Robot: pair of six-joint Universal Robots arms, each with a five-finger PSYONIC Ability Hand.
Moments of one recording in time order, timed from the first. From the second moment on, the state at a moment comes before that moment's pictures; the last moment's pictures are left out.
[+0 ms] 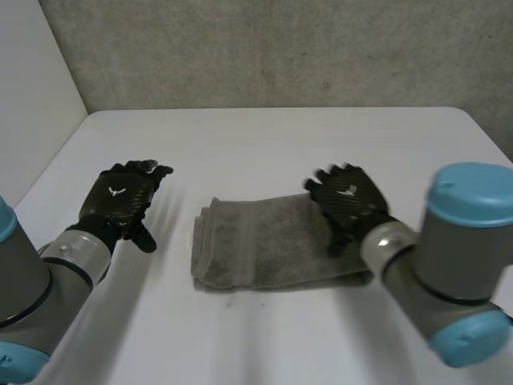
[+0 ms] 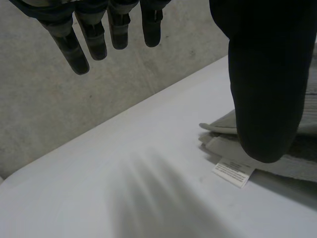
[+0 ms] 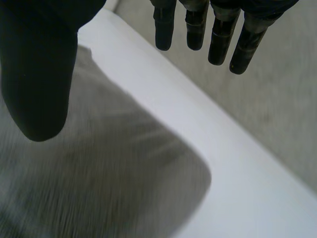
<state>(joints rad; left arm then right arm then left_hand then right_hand) 4.43 -1.75 -1.93 3.51 -1.42 3.34 2.12 -1.18 1.60 -0.19 1.51 2.73 0.18 0.17 0.17 0.17 0.03 0.21 0.23 0.21 0.23 0.06</state>
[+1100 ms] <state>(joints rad) 4.38 -1.65 -1.86 3.47 -1.43 3.28 2.26 -1.13 1.40 -0.11 1.41 3.02 0.18 0.17 0.17 0.17 0.03 0.21 0.23 0.21 0.23 0.06</state>
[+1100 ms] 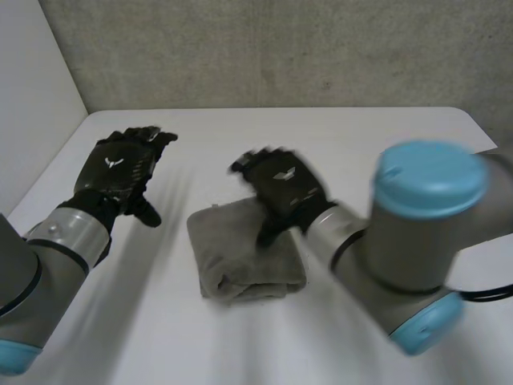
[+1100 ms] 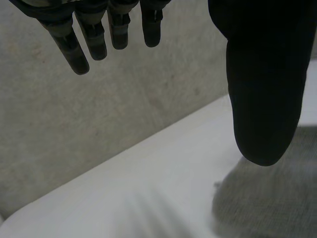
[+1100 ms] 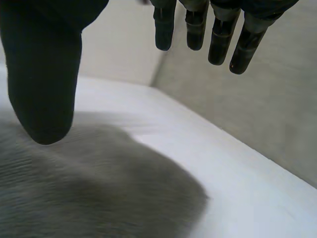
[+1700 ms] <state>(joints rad) 4.15 -2.09 -1.56 3.13 -1.70 3.03 2.16 -0.90 1.29 0.11 1.36 2.94 0.18 0.17 0.17 0.17 0.03 0.21 0.23 0.21 0.23 0.06</state>
